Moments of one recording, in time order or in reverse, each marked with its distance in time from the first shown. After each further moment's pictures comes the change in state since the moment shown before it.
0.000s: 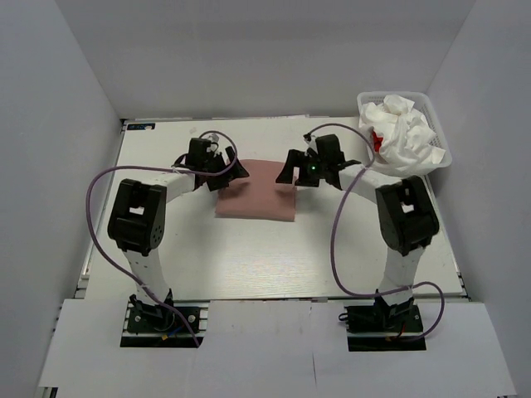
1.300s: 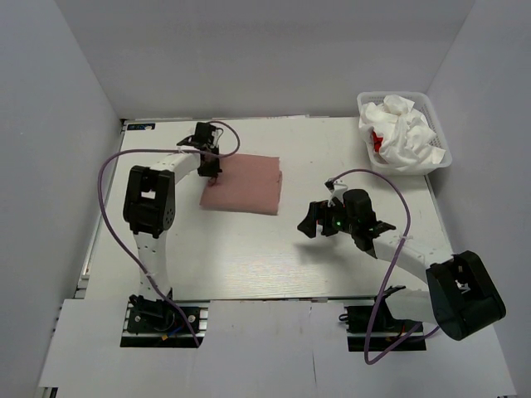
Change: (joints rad) left arm 0.016 0.201 0.365 -0.417 -0.381 0.378; right arm 0.048 -0.700 -0.785 0.209 0.100 -0.157
